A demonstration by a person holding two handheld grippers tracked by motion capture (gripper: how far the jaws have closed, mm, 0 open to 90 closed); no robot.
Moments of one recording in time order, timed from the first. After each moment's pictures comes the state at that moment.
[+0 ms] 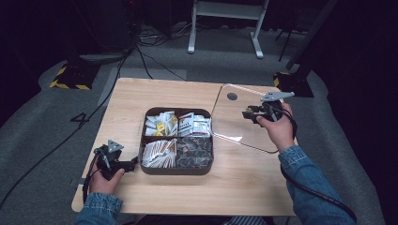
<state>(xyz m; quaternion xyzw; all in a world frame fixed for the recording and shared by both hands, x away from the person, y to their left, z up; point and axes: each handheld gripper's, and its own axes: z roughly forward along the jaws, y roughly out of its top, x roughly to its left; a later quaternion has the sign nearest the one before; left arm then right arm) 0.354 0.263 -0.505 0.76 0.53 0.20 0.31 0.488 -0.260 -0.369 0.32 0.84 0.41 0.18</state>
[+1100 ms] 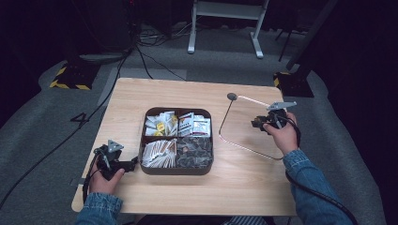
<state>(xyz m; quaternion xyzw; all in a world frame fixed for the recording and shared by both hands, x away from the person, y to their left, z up) 0.354 0.263 -0.505 0.76 0.53 0.20 0.31 0.505 -0.305 -0.429 0.37 0.84 0.36 0.17</state>
